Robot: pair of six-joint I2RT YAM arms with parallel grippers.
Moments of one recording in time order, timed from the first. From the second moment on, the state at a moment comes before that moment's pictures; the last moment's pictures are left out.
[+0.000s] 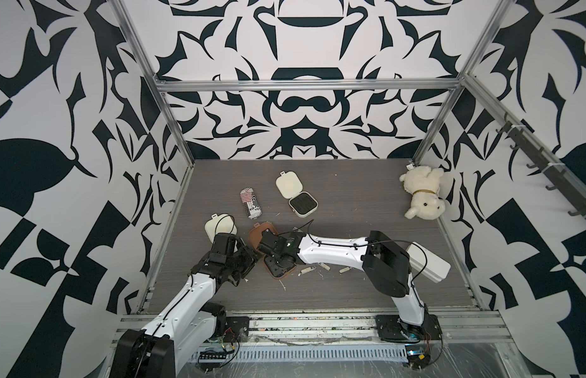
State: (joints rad) left arm -0.25 0.92 0.33 -0.36 0.37 -1.01; right arm 1.15 2.08 1.54 -0.69 0.11 0.56
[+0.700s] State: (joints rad) left arm -0.27 0.90 0.34 -0.37 0.36 -1.01; right arm 1.13 2.07 1.62 -0.77 0.12 0.53
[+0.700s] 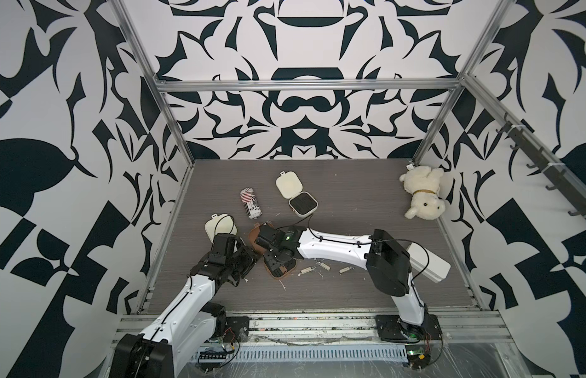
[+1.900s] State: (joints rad) left arm -0.45 1.02 0.47 -0.36 0.25 -1.03; right arm 0.40 1.34 0.73 -0.68 0.05 0.60
